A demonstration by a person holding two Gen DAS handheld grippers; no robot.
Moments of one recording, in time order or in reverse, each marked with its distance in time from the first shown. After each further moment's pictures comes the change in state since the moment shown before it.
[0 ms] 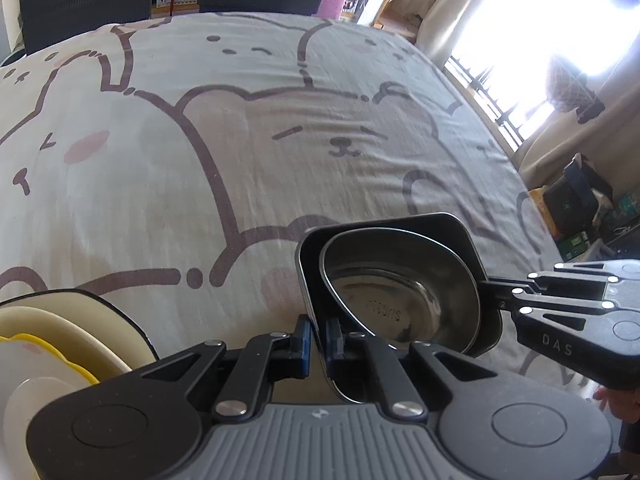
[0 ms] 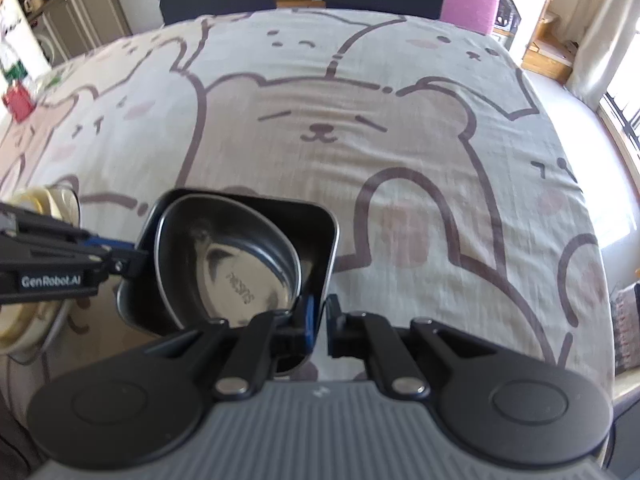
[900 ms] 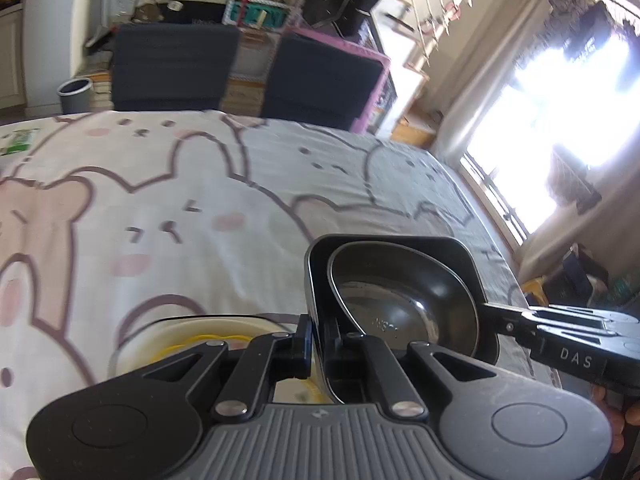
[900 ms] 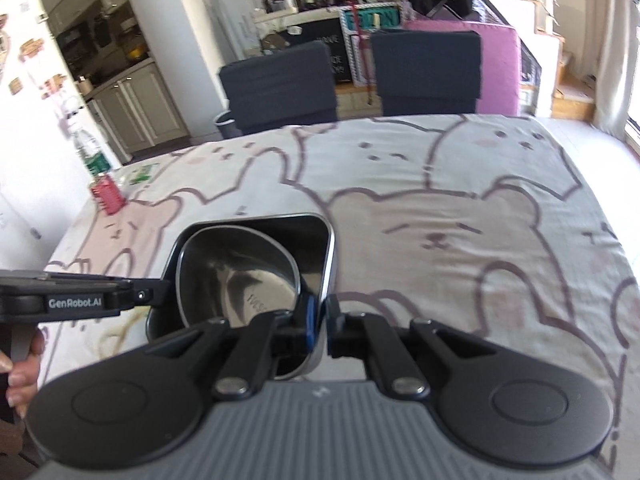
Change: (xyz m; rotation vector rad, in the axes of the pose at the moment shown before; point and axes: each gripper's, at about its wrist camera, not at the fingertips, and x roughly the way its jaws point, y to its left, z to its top) left arm -0.151 0.081 -0.034 -0.112 -0.279 0.031; right arm -0.095 0.093 0.015 0.050 -0.263 0.190
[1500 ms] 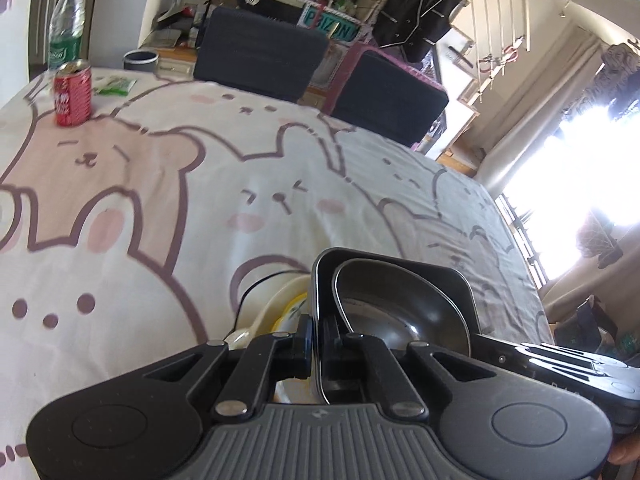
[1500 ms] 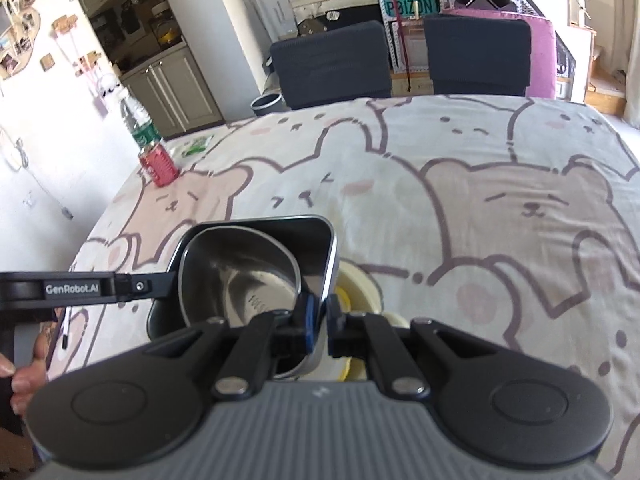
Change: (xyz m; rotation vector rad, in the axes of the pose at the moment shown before) left arm -0.050 0.092 -0.044 -0.177 -0.025 0.055; right arm 0.035 0.091 -0.024 -0.017 0.045 0.070
